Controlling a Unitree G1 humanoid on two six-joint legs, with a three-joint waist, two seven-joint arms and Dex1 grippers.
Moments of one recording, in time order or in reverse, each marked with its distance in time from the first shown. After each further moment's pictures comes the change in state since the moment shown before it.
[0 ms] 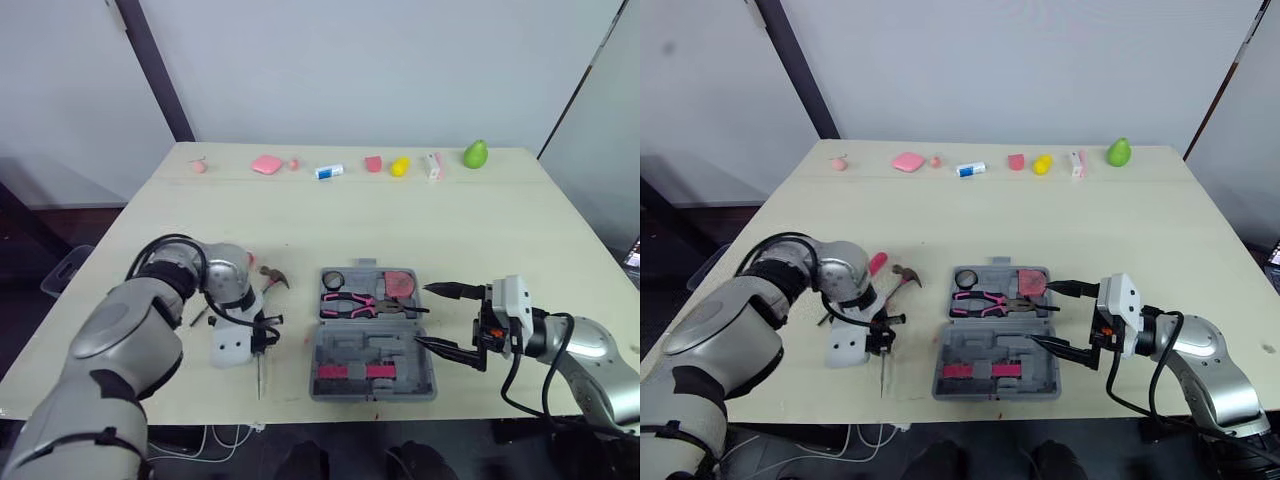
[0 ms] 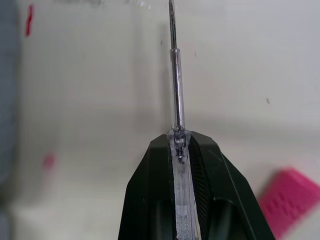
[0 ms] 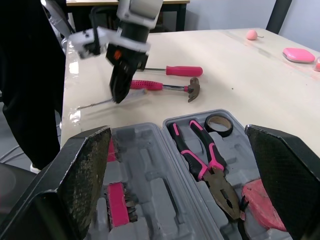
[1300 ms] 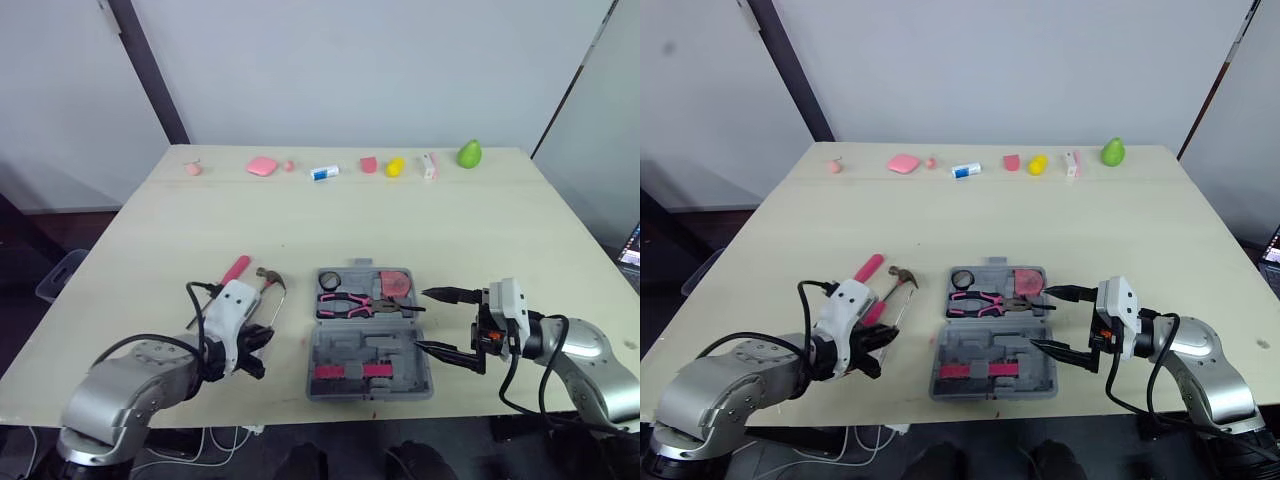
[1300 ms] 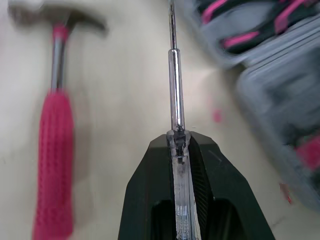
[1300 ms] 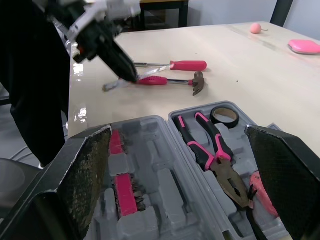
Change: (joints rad) left arm 1.082 -0.151 1.130 -1.700 -0.944 2.873 1.059; right arm -0.007 0.008 0.011 0.053 -0.001 -0.015 0.041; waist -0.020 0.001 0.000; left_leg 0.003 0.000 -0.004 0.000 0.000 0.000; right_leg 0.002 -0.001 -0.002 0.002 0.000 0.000
